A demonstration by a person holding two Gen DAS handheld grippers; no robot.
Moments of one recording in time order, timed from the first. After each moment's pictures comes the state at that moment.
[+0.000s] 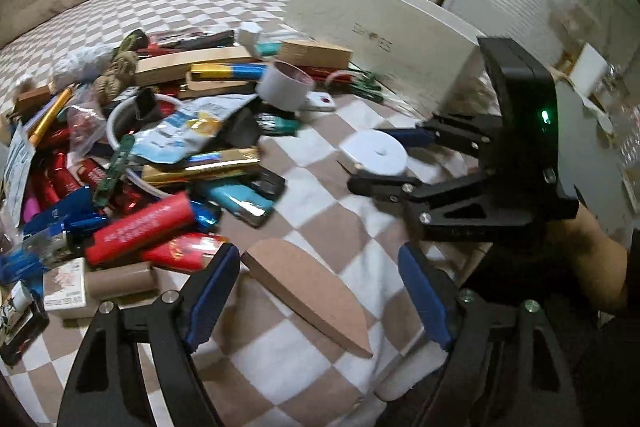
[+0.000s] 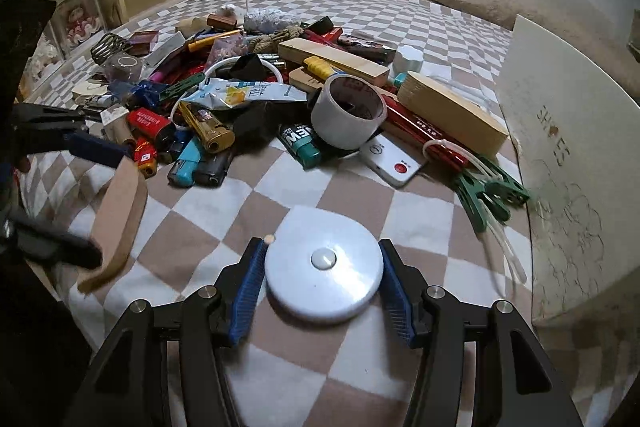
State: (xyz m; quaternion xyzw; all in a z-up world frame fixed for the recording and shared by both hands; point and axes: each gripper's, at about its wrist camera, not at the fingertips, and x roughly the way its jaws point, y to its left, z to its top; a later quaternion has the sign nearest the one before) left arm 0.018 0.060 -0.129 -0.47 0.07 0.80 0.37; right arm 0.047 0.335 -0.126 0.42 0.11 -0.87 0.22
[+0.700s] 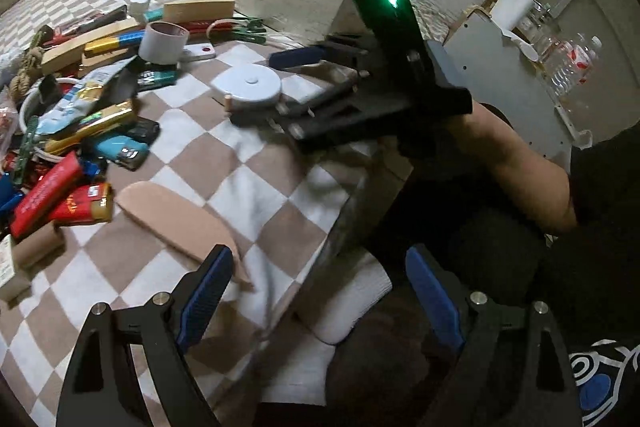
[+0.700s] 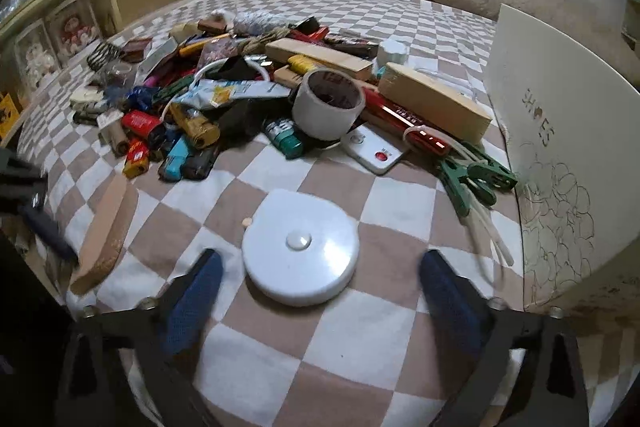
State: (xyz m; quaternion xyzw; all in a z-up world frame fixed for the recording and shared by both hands) left arm 0.069 0.077 -0.128 -0.51 0.09 0.70 0.50; right arm 0.040 0.347 -0.129 0.42 0.08 -0.88 0.21
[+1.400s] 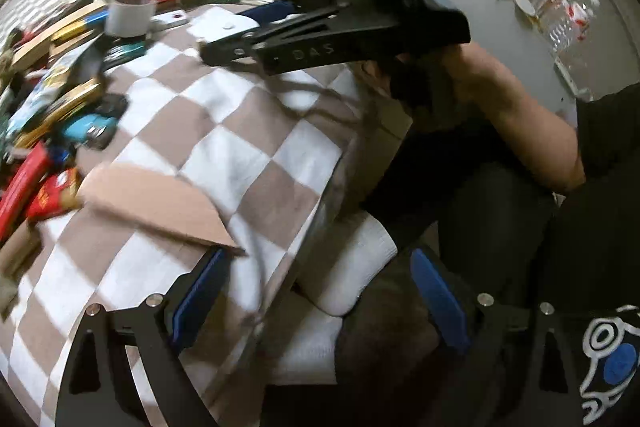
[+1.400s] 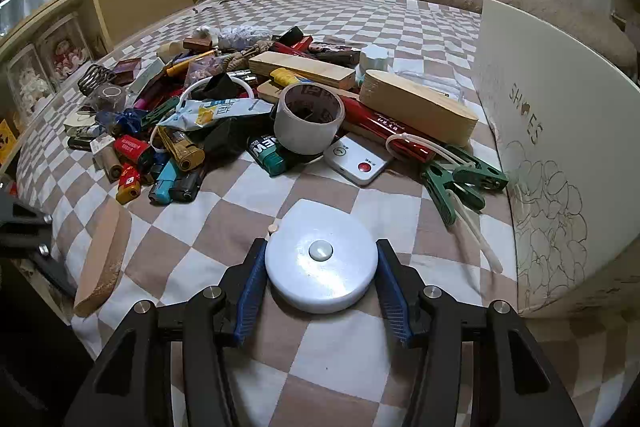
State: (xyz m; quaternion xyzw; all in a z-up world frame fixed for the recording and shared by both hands) left arm 0.075 0.097 -0.147 -0.53 0.15 0.66 0.51; right arm 0.038 0.353 -0.127 0.42 0.06 -0.88 0.20
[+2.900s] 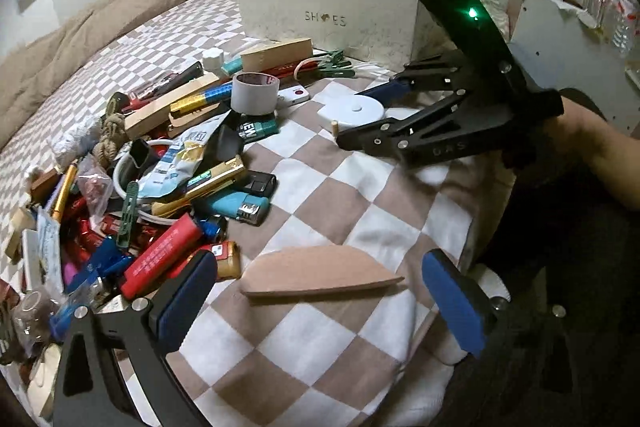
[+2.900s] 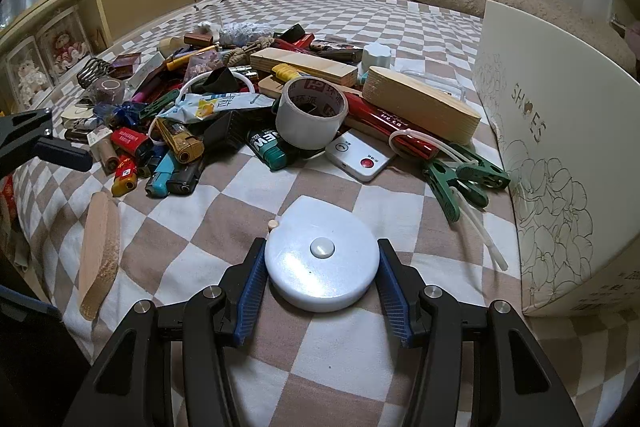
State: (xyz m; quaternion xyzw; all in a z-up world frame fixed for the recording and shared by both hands) left arm 0.038 0.069 -0.128 -0.41 0.21 0.80 0.39; right arm 0.038 0.352 -0.131 0.41 0.07 -0.89 0.20
